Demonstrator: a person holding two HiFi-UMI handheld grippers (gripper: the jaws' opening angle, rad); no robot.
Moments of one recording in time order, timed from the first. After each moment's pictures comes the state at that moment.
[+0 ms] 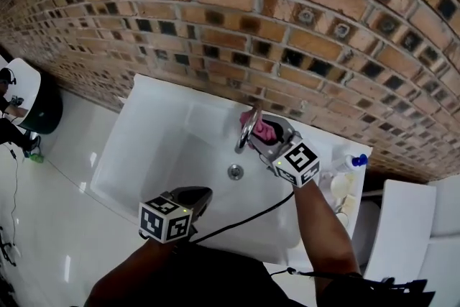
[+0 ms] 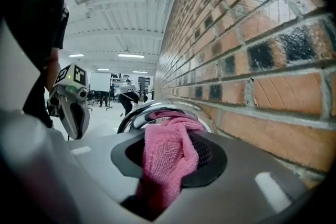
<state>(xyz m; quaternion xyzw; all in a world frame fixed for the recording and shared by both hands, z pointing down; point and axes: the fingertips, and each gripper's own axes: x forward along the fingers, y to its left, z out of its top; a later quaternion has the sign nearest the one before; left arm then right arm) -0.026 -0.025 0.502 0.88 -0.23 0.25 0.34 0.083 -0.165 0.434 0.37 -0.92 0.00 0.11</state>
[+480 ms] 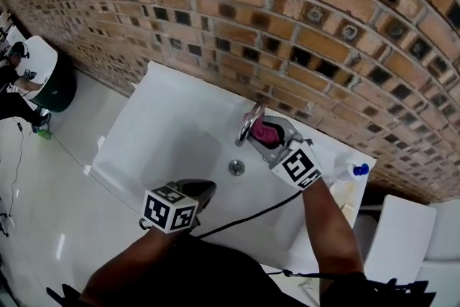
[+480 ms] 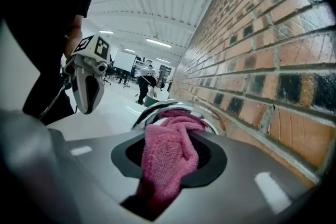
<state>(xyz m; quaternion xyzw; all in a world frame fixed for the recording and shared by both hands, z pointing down) -0.006 -0.012 0.501 0.86 -0.26 0.27 0.35 0.075 -0.138 0.438 0.28 -0.93 -0.13 0.22</state>
